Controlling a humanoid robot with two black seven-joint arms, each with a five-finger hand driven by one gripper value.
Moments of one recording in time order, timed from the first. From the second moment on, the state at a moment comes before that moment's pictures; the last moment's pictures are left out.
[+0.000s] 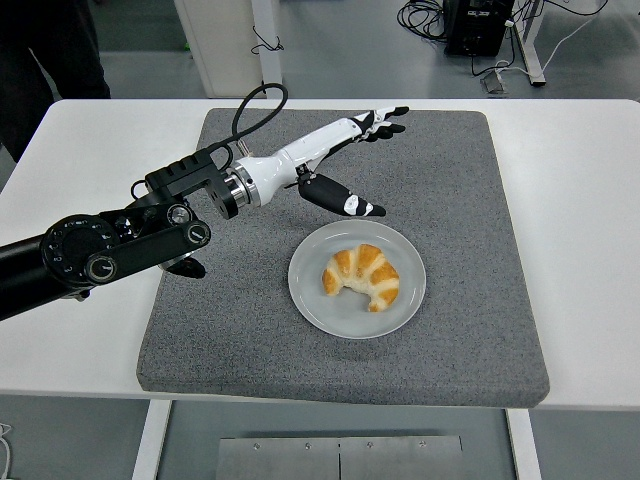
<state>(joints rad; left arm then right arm) -1.08 0.32 -0.22 -1.20 0.85 0.14 -0.29 -0.09 0.00 0.00 0.12 -0.11 0.03 0.41</state>
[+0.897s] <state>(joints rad) -0.82 0.25 -0.66 -0.97 0.36 0.20 -0.34 -0.09 0.00 0.00 0.12 -0.11 0.03 0.41</state>
